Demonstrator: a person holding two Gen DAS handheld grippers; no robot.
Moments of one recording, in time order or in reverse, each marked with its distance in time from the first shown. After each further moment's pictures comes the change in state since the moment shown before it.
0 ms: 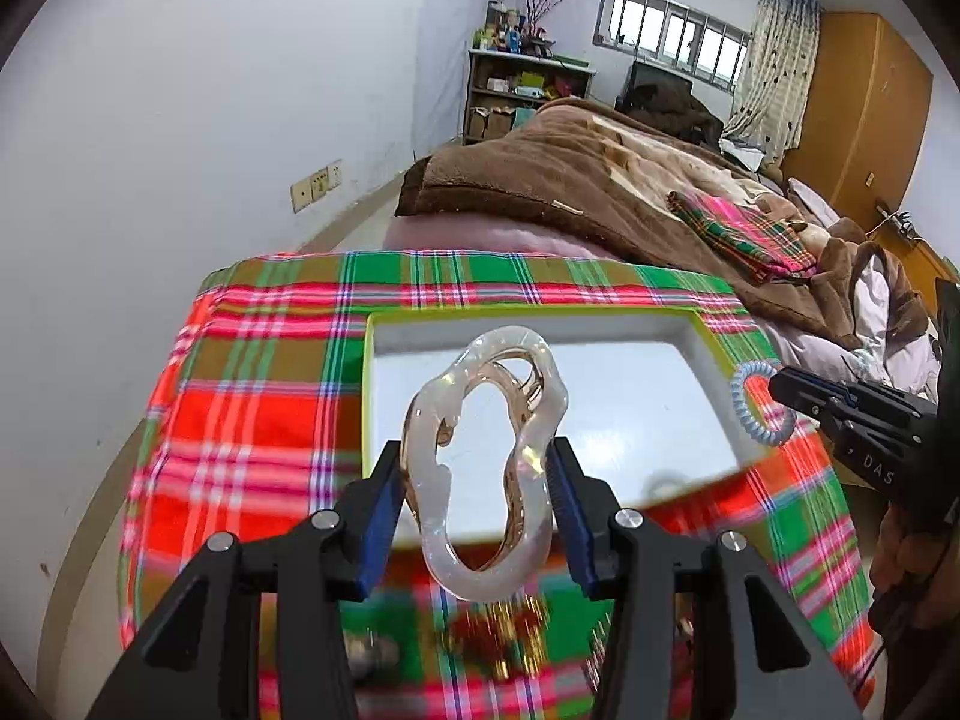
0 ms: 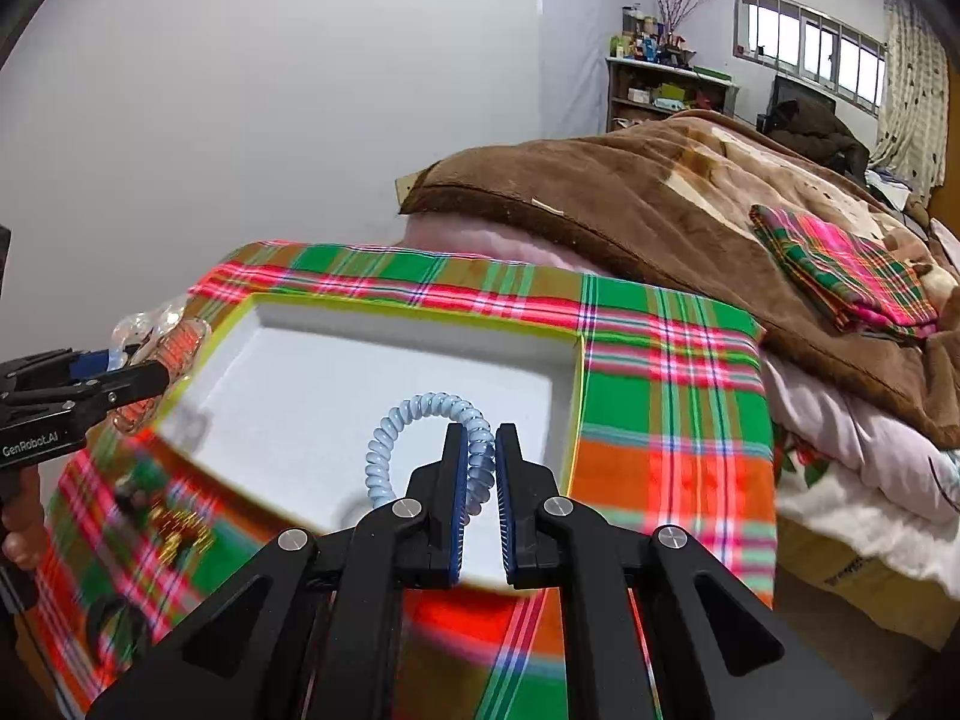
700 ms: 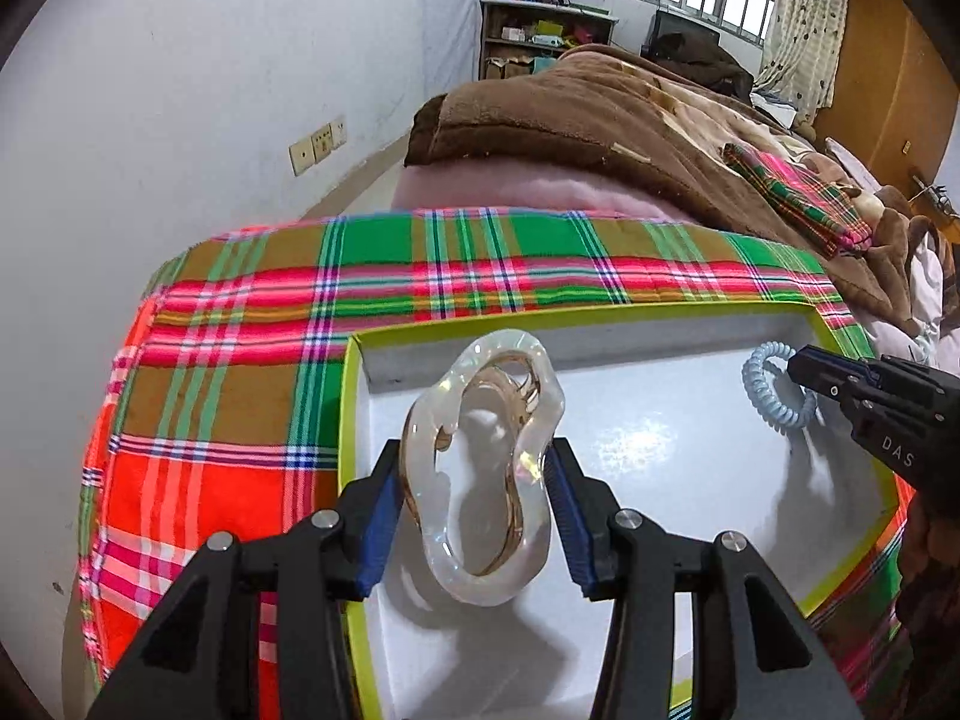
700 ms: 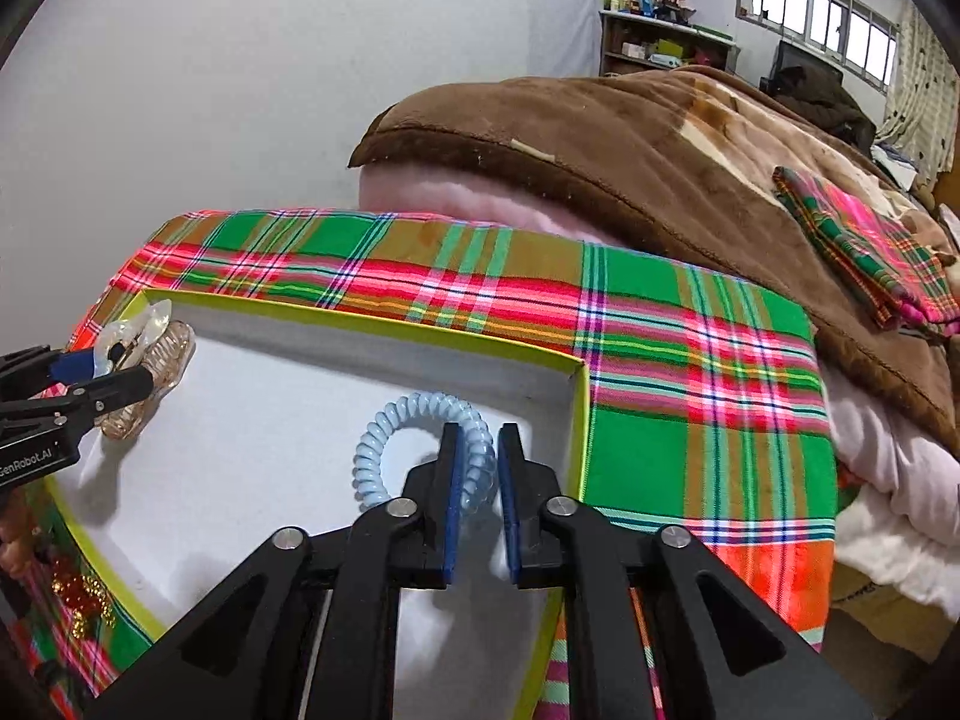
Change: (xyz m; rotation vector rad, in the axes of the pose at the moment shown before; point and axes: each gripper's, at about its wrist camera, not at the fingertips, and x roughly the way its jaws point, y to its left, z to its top) left arm 0.083 0.016 0.018 0.023 0.109 0.059; right arm 0.082 -0.018 0.020 0.011 0.102 -0.036
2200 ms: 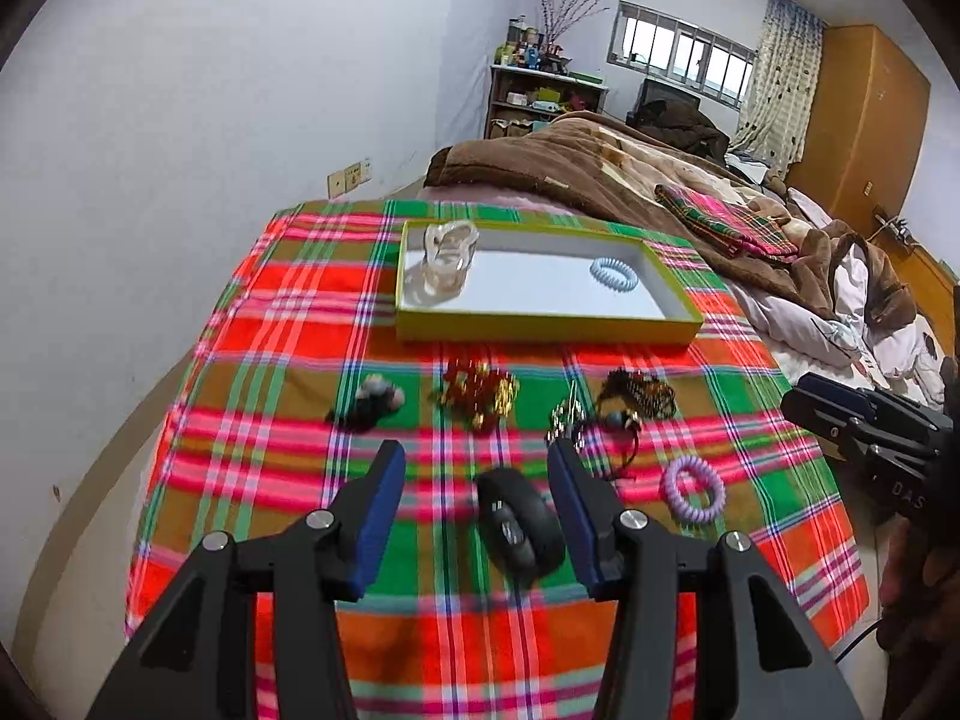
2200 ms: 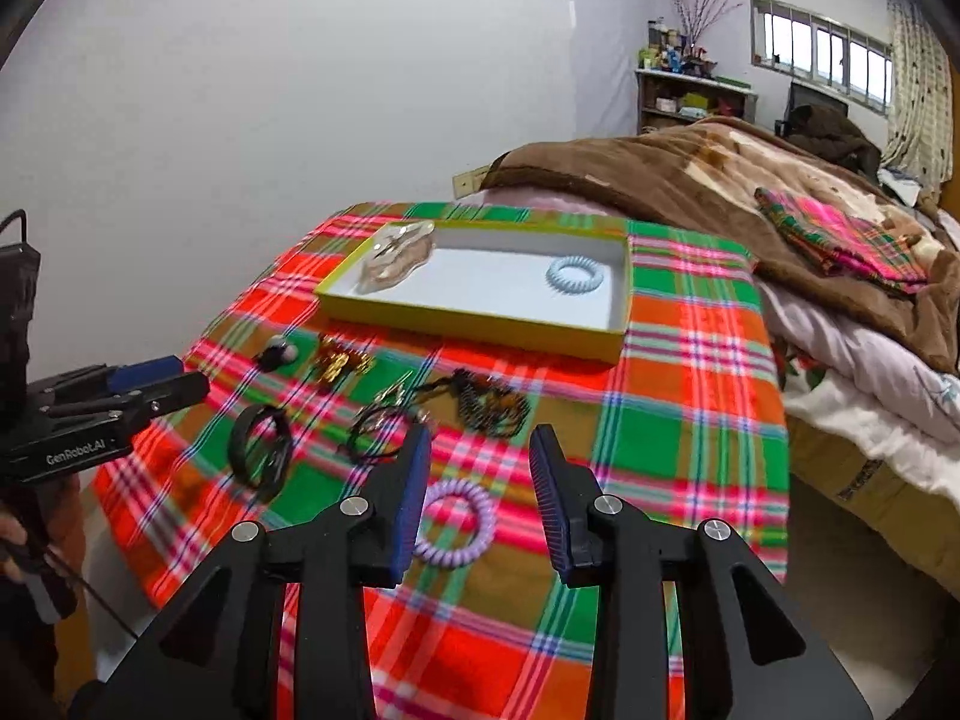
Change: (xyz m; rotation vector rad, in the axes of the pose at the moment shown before) left arm -0.180 -0.019 -0.163 -0.083 -0.153 -0.021; right arm -0.199 0.063 -0.159 -0.027 -0.133 0.136
